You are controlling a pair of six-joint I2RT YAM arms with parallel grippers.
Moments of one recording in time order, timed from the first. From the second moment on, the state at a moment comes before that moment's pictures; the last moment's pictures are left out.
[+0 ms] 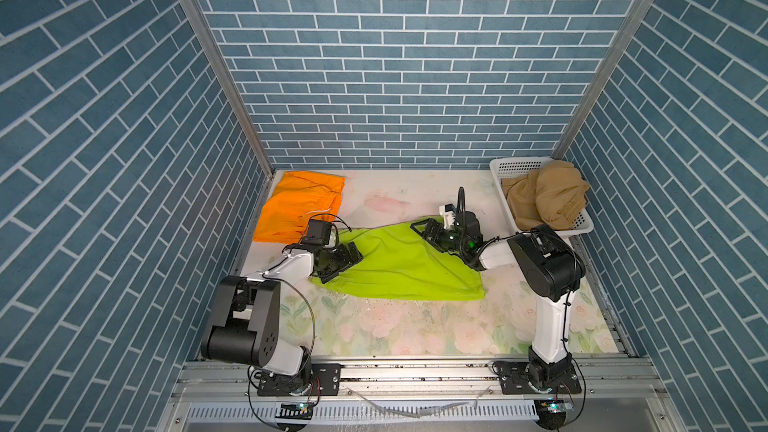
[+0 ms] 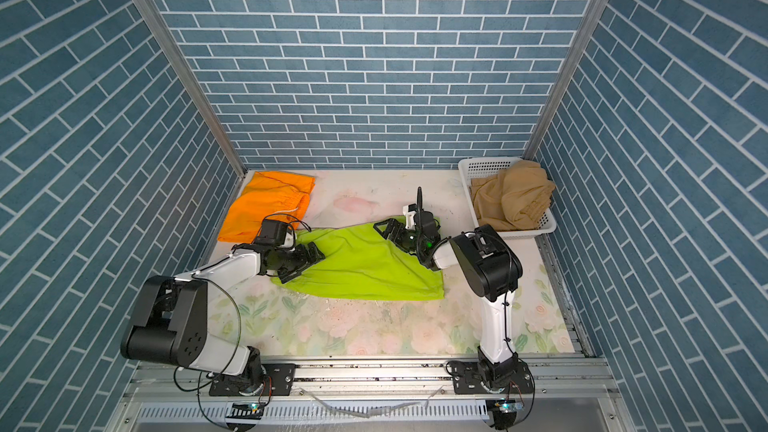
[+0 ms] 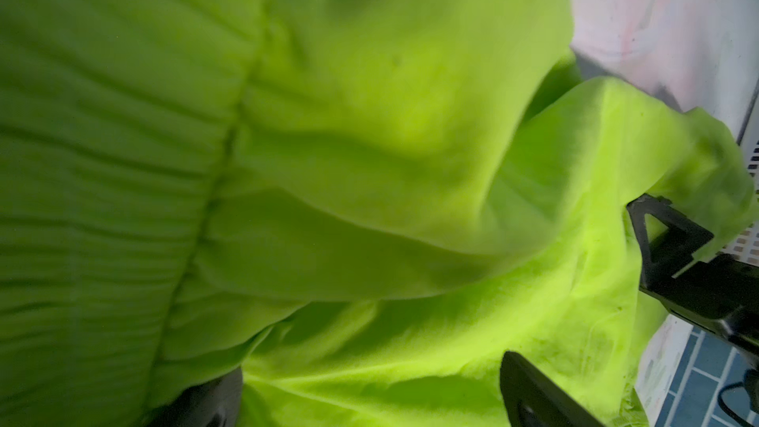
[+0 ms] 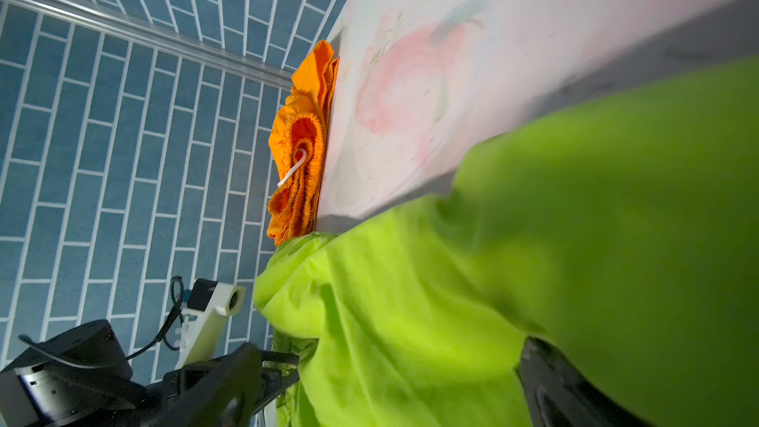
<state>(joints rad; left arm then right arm) -0.13 1.48 0.72 -0.36 0.35 -0.61 0.48 2.03 0.90 0.72 -0.54 0.97</state>
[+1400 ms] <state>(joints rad) -0.14 1.65 0.97 -0.35 0.41 -0.71 0.44 1.73 0.59 0.60 -0.52 0.81</state>
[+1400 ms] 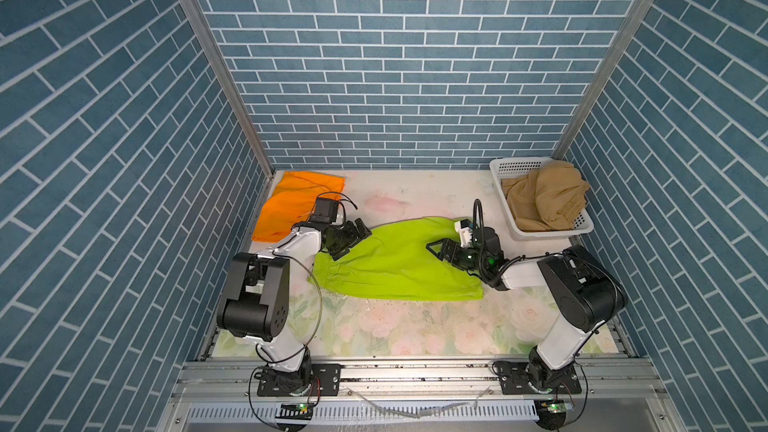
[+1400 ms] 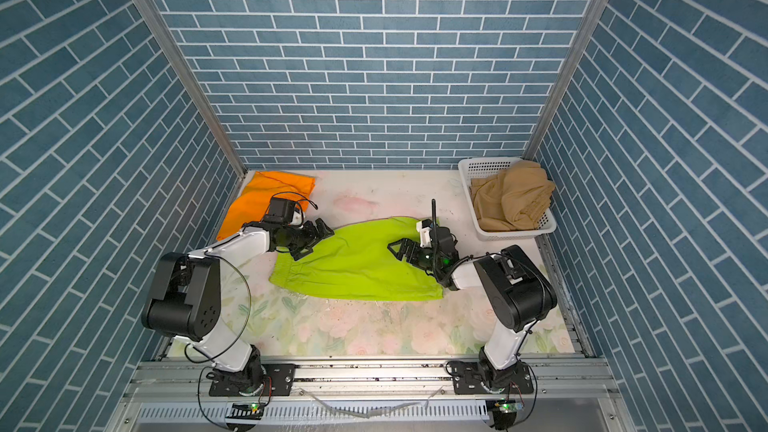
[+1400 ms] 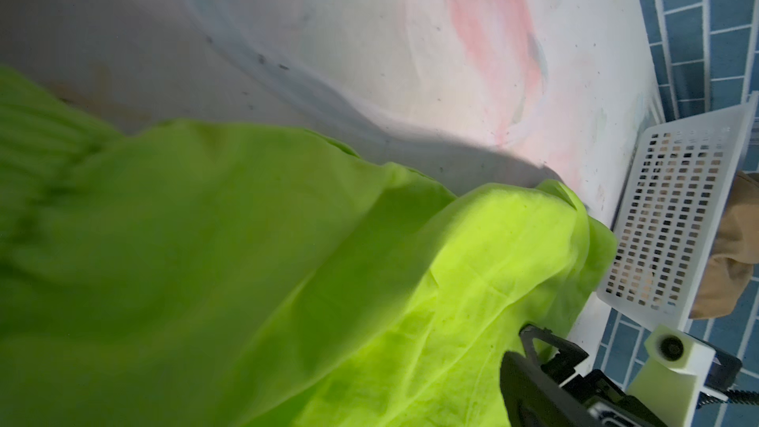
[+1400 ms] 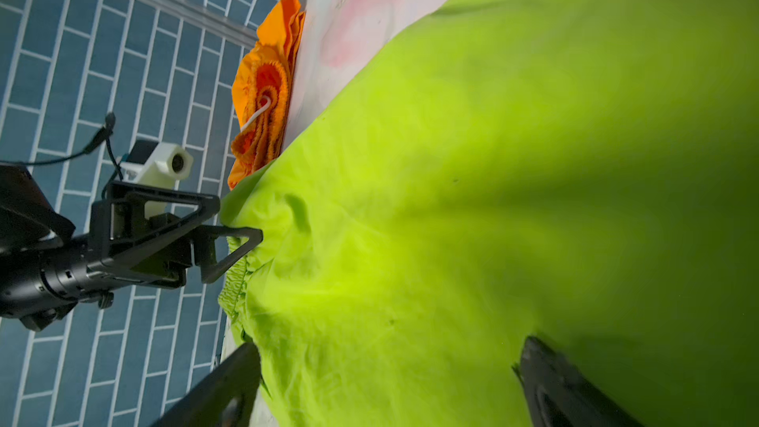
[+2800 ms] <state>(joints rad) -0.05 1.50 0.84 -0.57 0.46 -0.61 0.78 1.98 1.05 0.50 -0.57 0.78</state>
